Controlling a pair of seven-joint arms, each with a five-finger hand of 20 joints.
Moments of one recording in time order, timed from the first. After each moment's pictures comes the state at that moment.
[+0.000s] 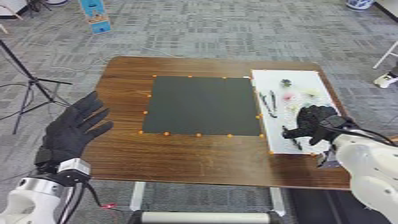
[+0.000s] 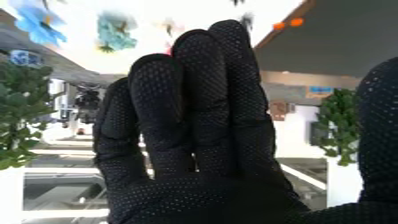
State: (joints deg) left arm 131.6 -60.1 -106.8 -126.2 39.2 0.2 5.9; right arm -105.7 -25.0 81.0 -123.0 -118.8 -12.4 29.6
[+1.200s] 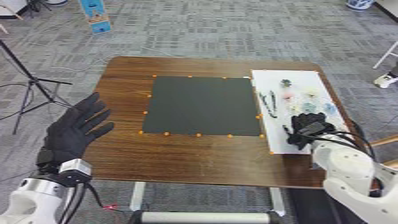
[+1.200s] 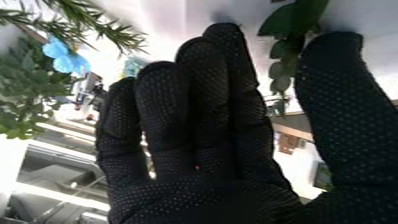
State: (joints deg) left arm 131.7 -60.1 -106.4 -126.1 38.9 0.2 5.8; right arm -82.8 -26.4 51.3 -111.0 -128.3 -10.6 37.4
